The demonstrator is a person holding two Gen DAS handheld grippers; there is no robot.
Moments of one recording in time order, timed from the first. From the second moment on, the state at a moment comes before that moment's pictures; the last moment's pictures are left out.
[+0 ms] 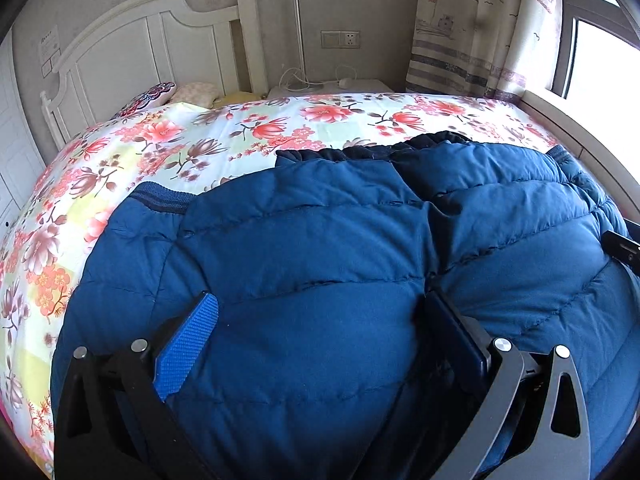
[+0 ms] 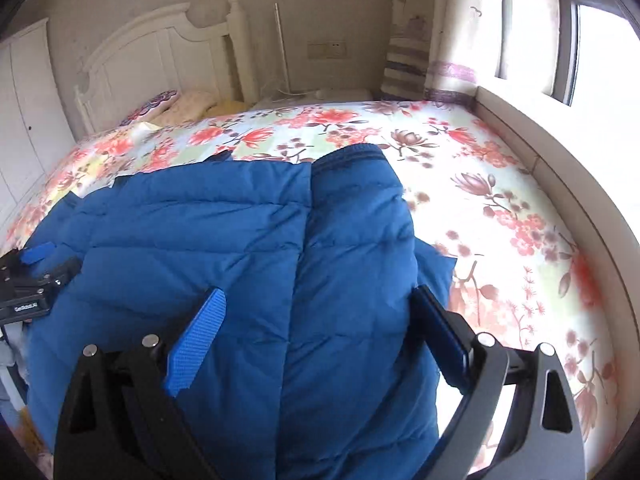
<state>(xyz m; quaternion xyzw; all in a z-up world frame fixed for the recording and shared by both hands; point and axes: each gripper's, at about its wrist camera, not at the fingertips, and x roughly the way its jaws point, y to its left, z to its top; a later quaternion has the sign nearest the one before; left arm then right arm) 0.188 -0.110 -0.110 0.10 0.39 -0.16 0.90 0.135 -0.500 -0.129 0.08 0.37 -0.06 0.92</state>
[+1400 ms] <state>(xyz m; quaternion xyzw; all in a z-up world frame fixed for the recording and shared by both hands) 0.125 0.008 -0.119 0.08 0.35 -0.13 0.92 -0.101 -0.544 -0.171 0.34 0.24 0.03 0.91</state>
